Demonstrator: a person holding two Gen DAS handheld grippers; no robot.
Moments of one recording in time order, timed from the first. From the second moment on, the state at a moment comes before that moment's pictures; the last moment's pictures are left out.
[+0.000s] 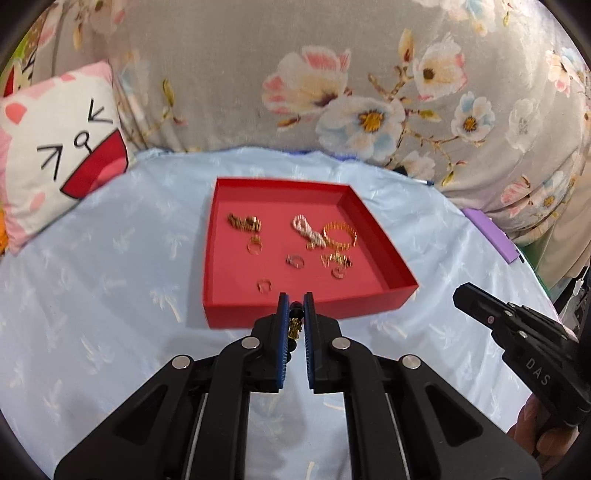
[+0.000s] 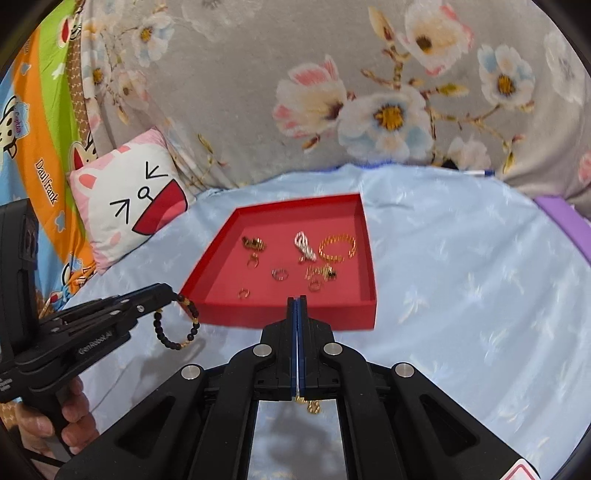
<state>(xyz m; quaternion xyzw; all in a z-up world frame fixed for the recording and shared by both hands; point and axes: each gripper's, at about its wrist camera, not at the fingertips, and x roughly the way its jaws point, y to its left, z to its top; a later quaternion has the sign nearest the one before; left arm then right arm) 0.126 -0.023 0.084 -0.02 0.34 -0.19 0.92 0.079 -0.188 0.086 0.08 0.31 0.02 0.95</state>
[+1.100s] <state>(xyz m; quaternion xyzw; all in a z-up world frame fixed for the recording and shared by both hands) 0.126 -0.019 0.073 -0.04 0.35 -0.20 0.92 0.089 -0.189 0.020 0.06 0.40 0.01 0.91</state>
